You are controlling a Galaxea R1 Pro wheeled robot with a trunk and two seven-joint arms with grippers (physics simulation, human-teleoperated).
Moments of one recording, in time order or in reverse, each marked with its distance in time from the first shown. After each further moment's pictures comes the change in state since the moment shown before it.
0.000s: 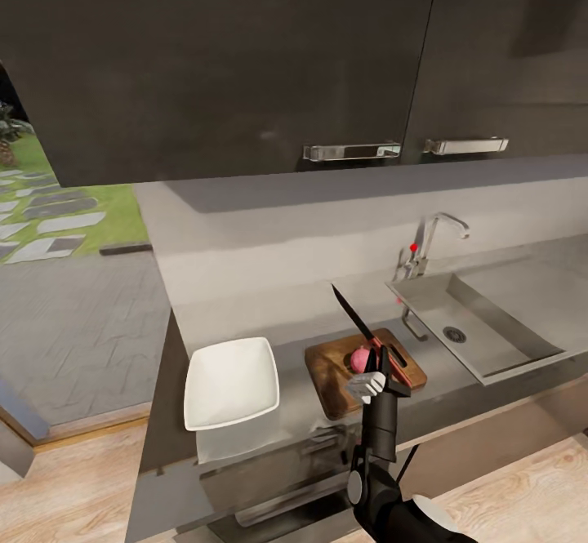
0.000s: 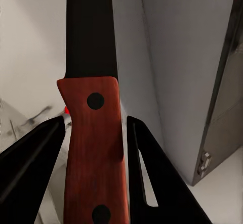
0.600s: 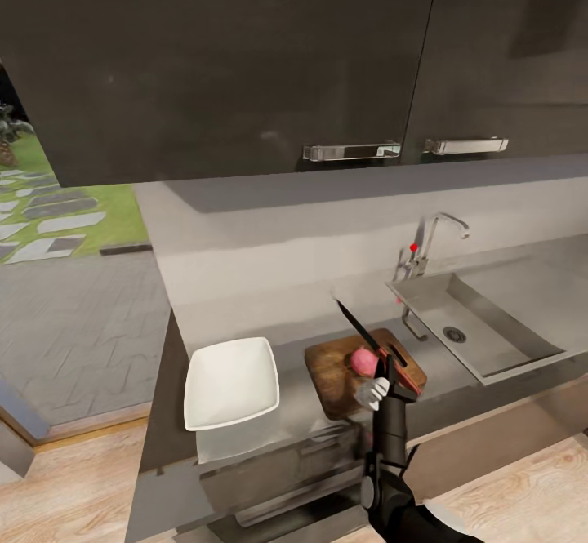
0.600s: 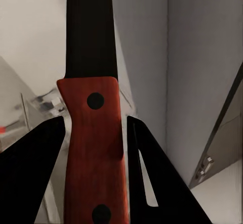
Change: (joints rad) left arm 0.000 0.000 0.000 0.000 0.000 0.000 0.000; right arm 0.000 -0.036 -0.003 0.083 -0.001 0.006 0.045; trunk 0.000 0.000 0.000
